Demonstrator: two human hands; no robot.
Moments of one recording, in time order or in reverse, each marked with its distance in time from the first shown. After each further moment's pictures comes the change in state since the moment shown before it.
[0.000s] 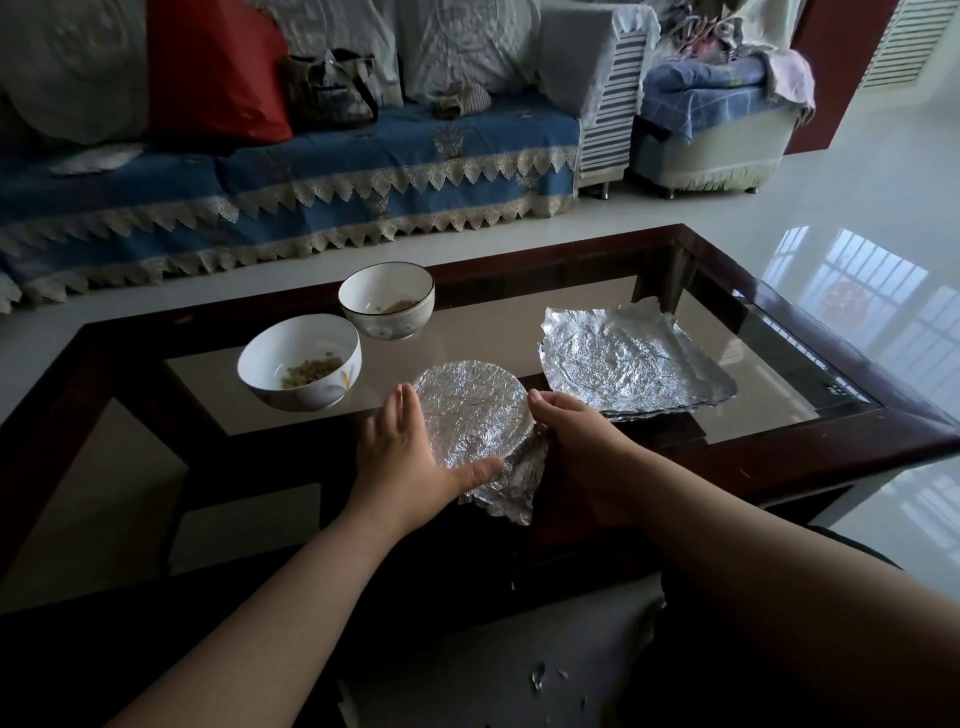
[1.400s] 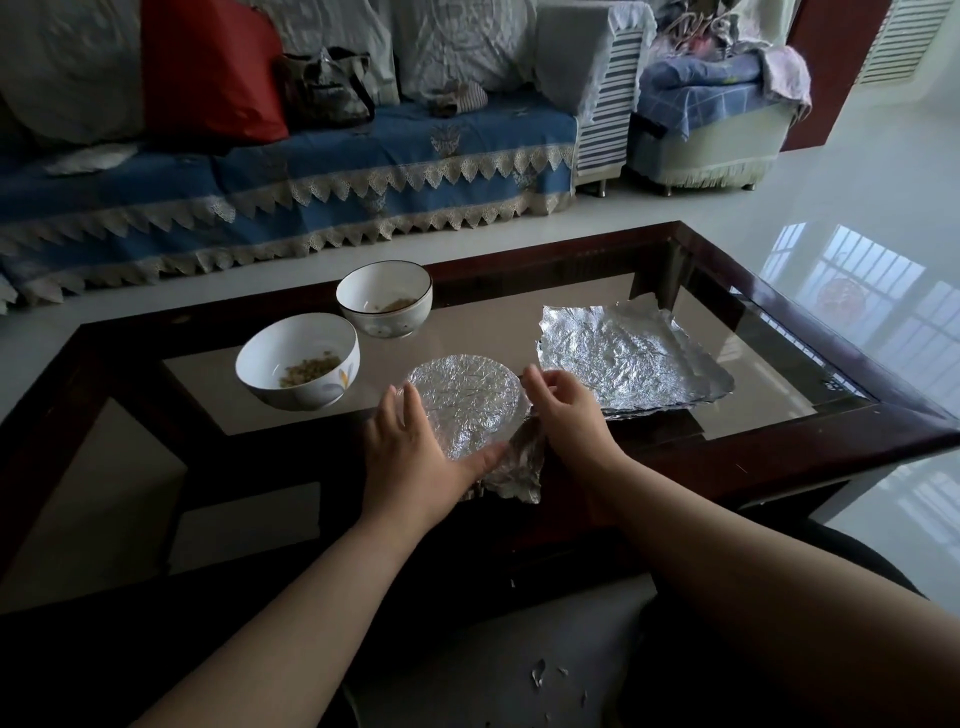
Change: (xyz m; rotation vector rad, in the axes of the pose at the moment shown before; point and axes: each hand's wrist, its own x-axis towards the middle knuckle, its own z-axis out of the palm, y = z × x) left_hand -0.002 0.010 0.011 -0.031 0.130 -0.050; right_hand 0.005 0.001 0.008 -0.424 0.332 -0.338
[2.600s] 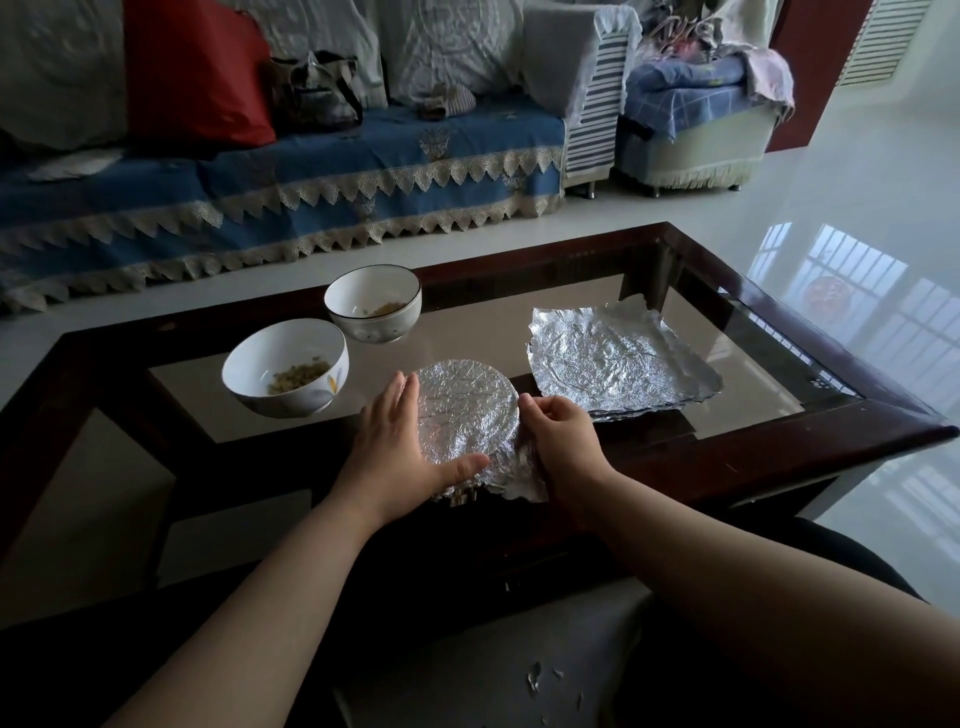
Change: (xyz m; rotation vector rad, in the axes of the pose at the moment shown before) left_hand 0.023 -0.020 -0.007 -0.033 -0.127 0.216; right_hand -0.008 0.016 0.005 0.189 0.084 0.164
